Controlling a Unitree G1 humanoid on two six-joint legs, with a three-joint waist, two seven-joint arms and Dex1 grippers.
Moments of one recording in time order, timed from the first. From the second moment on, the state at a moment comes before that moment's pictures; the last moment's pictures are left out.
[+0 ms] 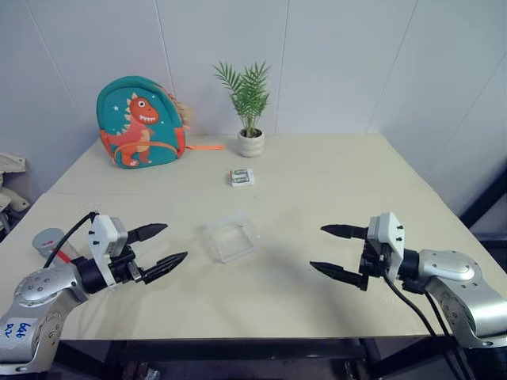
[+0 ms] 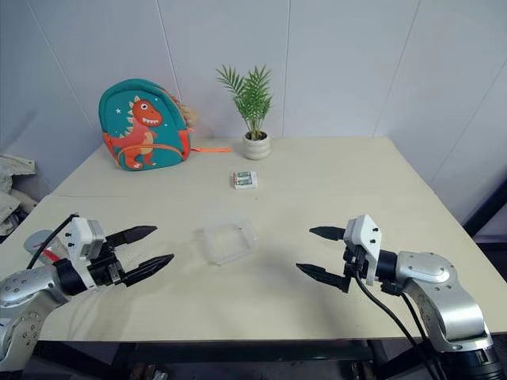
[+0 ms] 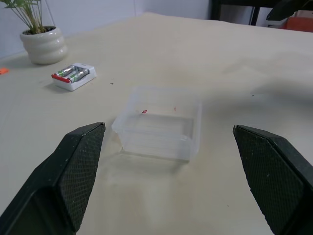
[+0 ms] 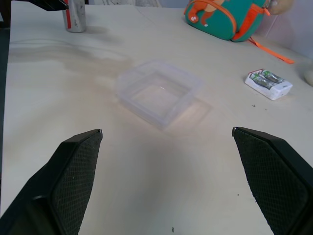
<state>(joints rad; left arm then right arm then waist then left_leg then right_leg) -0.13 0.74 0.36 -0.27 -0.59 0.36 -0.84 -0.34 -0.70 -0.11 -0.25 0.47 0.33 1.04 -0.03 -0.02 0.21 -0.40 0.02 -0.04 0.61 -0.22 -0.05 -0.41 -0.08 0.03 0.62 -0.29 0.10</state>
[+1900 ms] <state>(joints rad) -0.21 0.32 0.60 -0.02 -0.13 0.19 0.23 -0.81 -0.29 0.15 0.04 0.48 0.30 1.21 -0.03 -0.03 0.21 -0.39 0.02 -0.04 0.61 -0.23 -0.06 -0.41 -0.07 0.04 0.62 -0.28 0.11</state>
